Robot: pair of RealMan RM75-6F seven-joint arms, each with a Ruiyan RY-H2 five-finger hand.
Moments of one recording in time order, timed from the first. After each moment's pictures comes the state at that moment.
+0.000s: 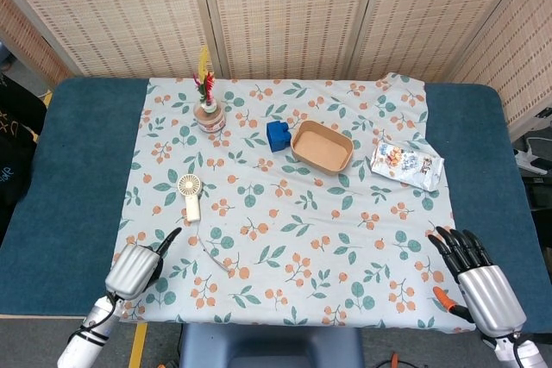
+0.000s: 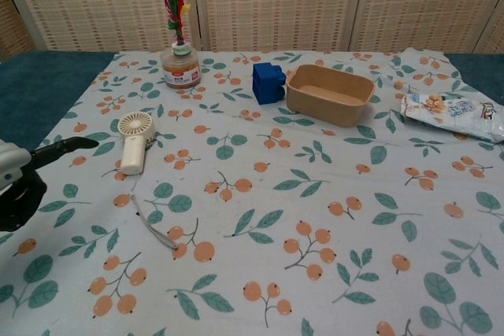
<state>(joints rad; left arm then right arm) -0.26 -1.49 -0.06 -1.46 1.66 1.18 0.34 0.01 -1.04 -0.09 -1.77 -1.76 1.51 -0.12</state>
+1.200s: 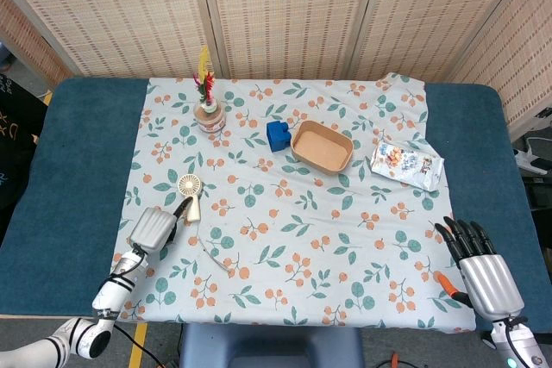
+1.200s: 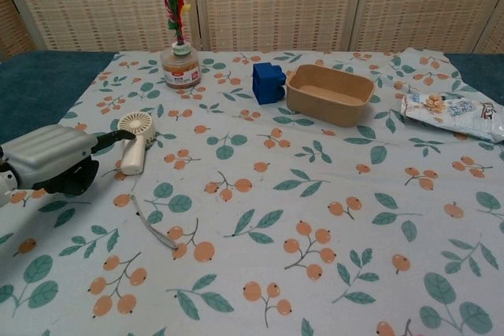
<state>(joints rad) -0.51 -1.68 -0.11 -1.10 1.44 1.00 0.28 0.04 -1.08 -0.04 -1.75 -1.64 1.45 -0.19</state>
